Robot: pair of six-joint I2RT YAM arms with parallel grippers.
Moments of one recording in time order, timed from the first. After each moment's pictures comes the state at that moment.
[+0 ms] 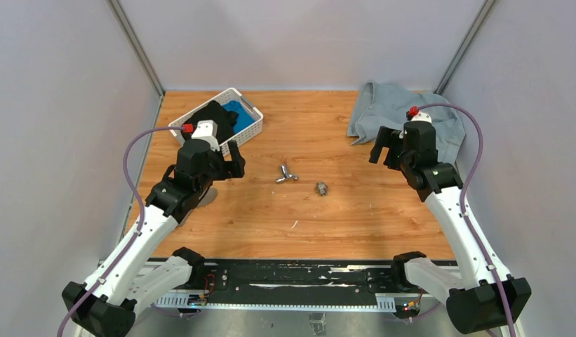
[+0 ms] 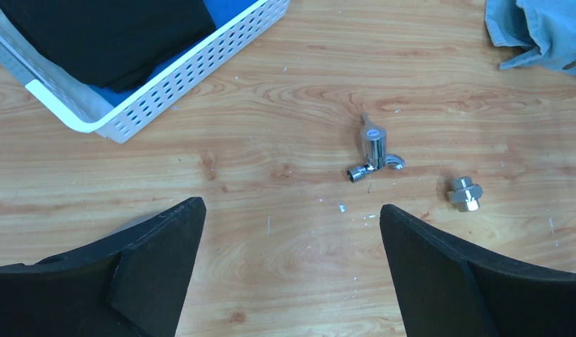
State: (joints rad) left arm -0.44 0.87 0.87 -0.47 -0.21 -0.37; right arm 0.21 1.02 1.02 -0.62 0.16 0.32
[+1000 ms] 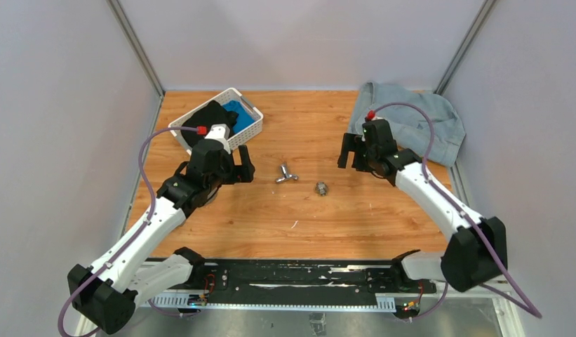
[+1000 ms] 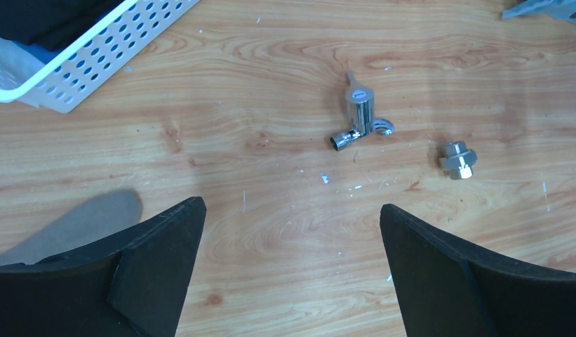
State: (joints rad) left arm -0.49 0.96 0.86 -0.48 -0.17 -0.43; right arm 0.39 1.25 0.98 -0.50 0.12 0.43
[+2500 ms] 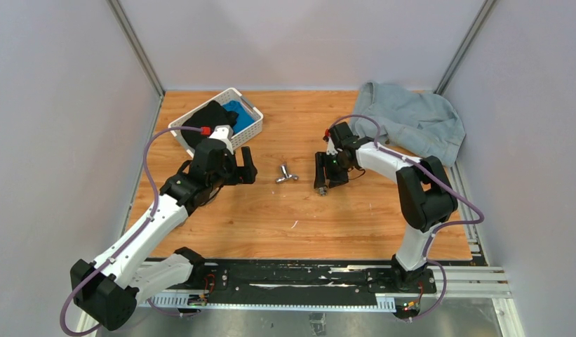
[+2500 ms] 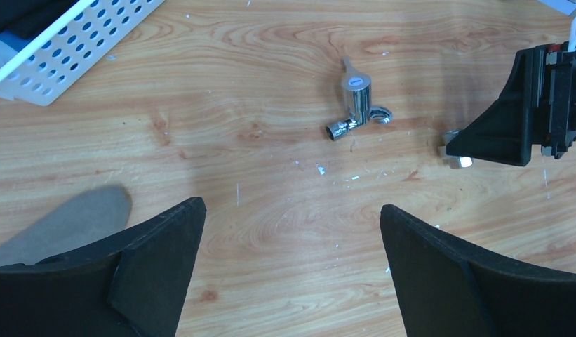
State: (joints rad) left arm -0.49 0.98 0.86 -0.49 -0.13 -0.43; right arm 0.46 1.81 1.18 -0.55 -0.29 0.34
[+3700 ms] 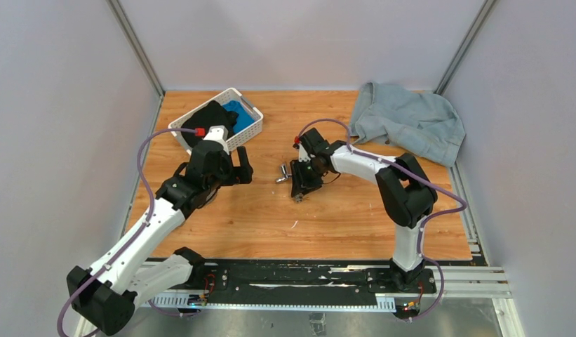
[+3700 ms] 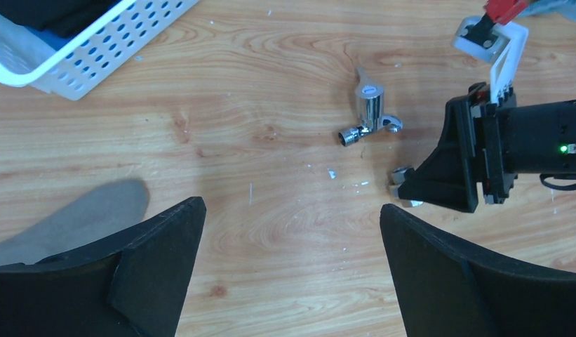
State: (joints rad) left arm -0.49 0.96 0.86 -0.51 -0.18 -0.44; right arm 0.65 1.91 1.28 -0.53 -0.35 0.38
